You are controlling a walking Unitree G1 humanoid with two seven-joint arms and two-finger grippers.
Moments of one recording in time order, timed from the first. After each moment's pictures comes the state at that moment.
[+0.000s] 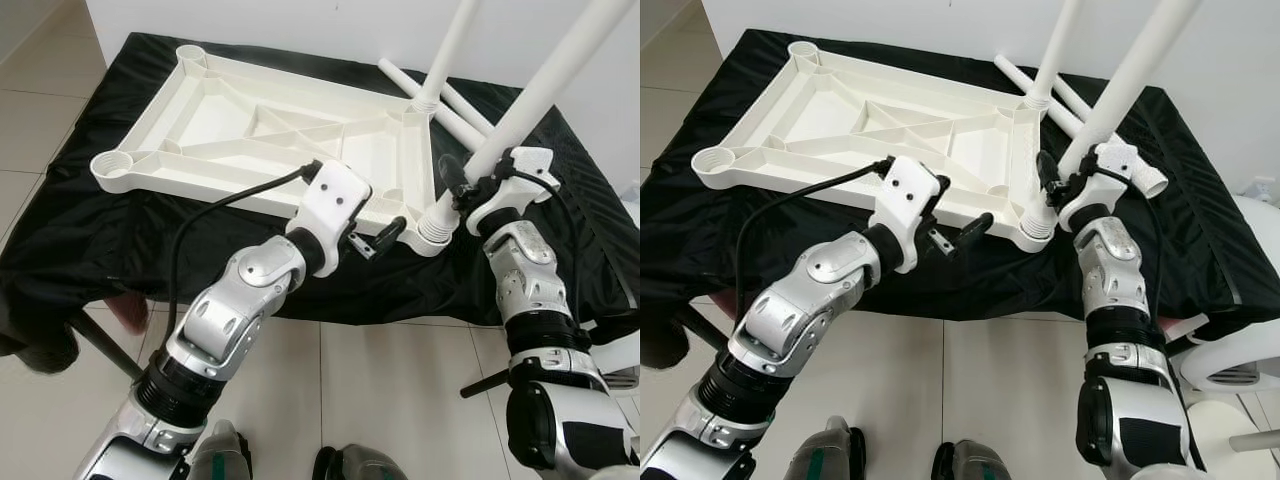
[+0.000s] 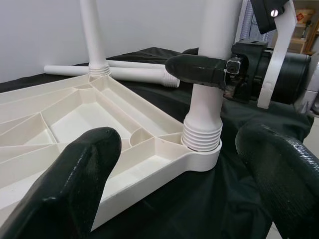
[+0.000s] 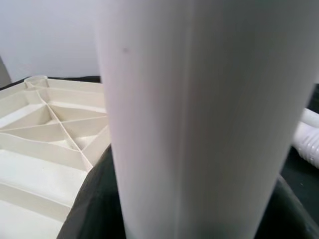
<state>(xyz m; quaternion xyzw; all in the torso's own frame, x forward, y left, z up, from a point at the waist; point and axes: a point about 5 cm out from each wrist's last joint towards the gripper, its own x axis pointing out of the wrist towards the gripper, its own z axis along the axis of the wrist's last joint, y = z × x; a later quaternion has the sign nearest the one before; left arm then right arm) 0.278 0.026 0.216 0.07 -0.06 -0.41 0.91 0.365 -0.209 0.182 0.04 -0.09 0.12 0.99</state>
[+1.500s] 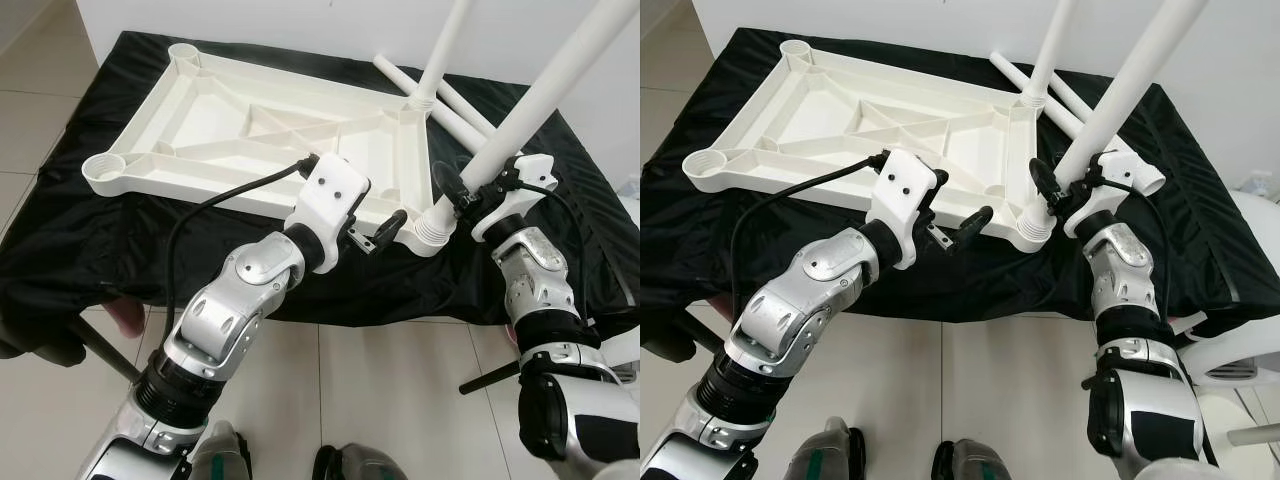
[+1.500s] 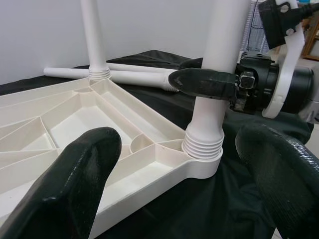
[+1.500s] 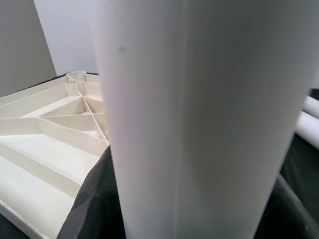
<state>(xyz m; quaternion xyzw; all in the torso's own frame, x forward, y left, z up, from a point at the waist) 0.275 0.027 0.223 0.06 -0.06 -0.41 0.91 0.365 -0.219 0.174 0.03 -0.09 0.21 0.97</state>
